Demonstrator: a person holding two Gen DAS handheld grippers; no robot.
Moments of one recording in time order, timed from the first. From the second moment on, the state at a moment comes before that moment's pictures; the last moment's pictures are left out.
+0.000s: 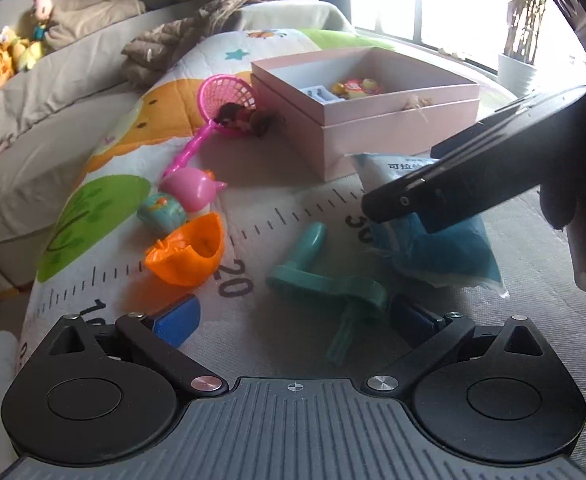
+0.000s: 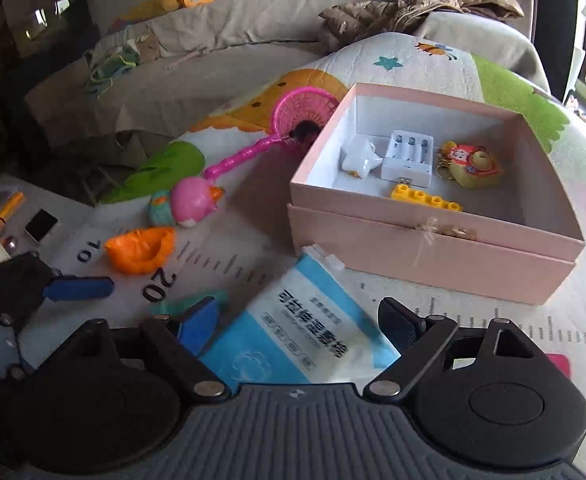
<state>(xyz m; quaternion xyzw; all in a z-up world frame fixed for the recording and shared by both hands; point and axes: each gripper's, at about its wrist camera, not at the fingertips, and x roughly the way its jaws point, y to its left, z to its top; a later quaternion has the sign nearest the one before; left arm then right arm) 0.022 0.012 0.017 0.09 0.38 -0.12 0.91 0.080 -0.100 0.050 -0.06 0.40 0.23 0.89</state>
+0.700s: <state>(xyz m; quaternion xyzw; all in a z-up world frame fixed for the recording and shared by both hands) 0.025 -0.025 0.015 0.09 0.40 -0.21 0.89 0.036 -0.227 0.027 0.06 0.39 0.11 0.91</state>
